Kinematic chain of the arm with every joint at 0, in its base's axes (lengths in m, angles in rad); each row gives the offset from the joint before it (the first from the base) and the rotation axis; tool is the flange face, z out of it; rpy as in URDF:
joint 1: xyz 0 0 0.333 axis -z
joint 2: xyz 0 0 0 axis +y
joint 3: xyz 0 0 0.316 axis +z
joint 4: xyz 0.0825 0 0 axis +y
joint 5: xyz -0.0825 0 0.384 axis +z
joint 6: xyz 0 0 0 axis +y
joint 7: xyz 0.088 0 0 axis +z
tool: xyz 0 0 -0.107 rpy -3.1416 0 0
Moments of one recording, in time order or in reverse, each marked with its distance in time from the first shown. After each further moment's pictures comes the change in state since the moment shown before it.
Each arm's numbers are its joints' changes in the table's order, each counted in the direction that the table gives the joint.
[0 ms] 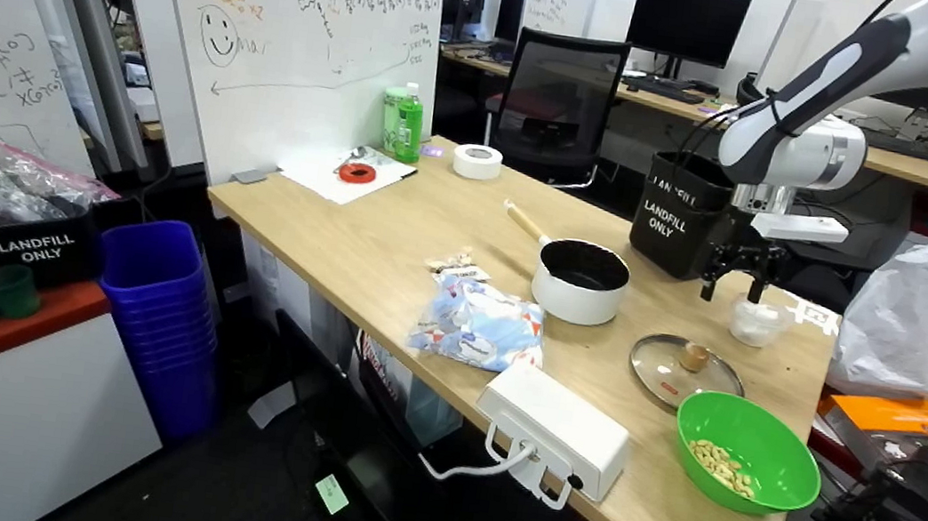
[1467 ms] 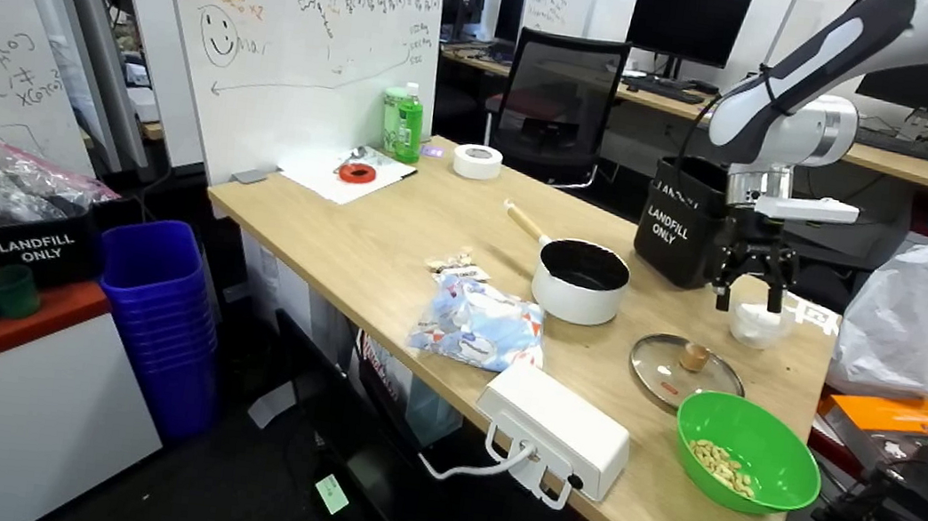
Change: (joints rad) arm -0.056 -0.039 -0.014 -0.028 -0.033 0.364 -0.045
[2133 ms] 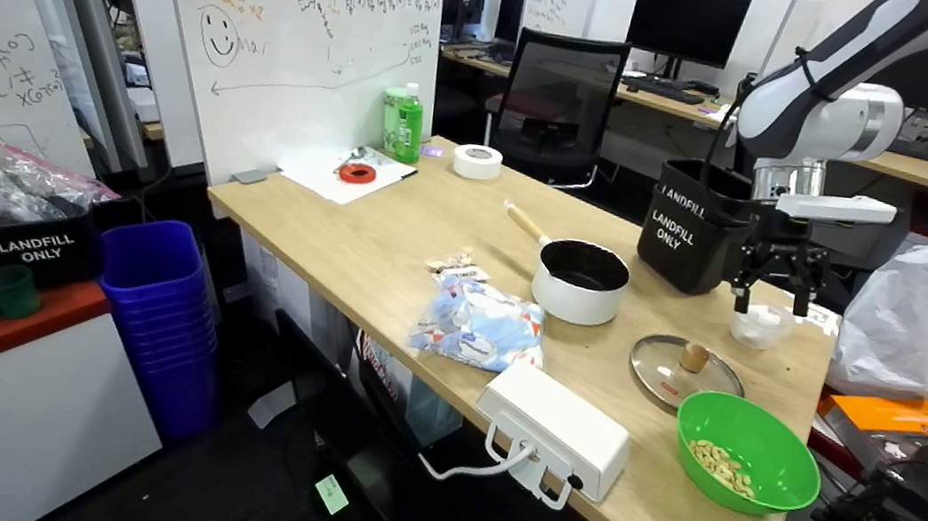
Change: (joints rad) arm -0.047 -0.153 -0.042 0.197 -0.001 -0.081 -0.096
